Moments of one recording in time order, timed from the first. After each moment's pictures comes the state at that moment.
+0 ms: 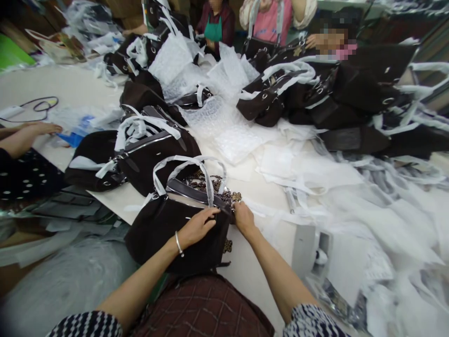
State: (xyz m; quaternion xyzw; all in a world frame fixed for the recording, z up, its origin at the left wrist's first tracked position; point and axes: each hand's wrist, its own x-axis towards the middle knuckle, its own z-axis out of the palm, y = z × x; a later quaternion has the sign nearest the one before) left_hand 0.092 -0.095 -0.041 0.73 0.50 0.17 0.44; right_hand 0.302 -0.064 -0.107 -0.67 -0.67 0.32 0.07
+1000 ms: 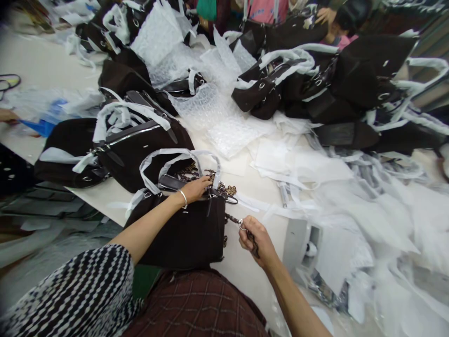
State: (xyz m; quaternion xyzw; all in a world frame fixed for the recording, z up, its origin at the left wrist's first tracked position) left_hand 0.083 0.019 -0.077 0.87 0.46 -0.01 0.19; right_hand 0.329 -0.141 -0.014 -0.47 -0.22 0.75 0.40
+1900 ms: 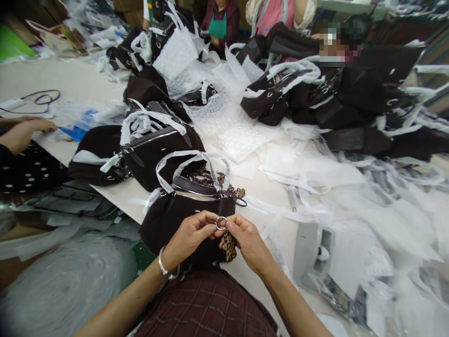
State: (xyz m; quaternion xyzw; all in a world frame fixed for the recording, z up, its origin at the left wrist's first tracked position) left_hand 0.090 -0.133 0.047 0.50 0.48 0.34 0.63; right_hand 0.268 -0.143 0.035 -0.46 -0.32 0.76 0.34
